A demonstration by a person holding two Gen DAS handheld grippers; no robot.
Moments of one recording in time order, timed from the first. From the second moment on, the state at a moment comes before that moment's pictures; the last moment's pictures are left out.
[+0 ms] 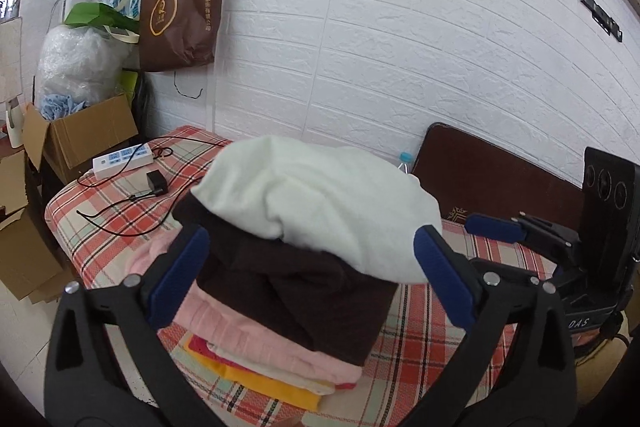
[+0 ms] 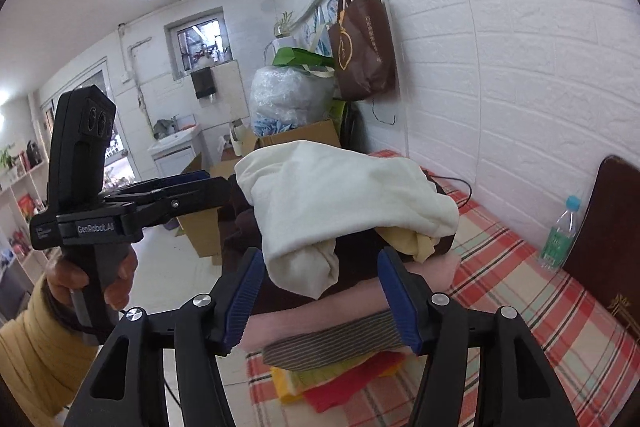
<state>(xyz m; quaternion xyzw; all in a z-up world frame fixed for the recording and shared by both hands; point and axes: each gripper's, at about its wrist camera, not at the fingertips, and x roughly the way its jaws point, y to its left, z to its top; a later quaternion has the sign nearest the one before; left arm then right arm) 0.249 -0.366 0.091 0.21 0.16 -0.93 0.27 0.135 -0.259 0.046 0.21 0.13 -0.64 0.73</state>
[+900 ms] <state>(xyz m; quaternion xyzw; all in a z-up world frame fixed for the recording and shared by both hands) 0.233 -0.325 0.069 0.21 0.16 -0.93 0.27 0.127 -0.242 0.031 0.23 0.10 -0.65 0.71</state>
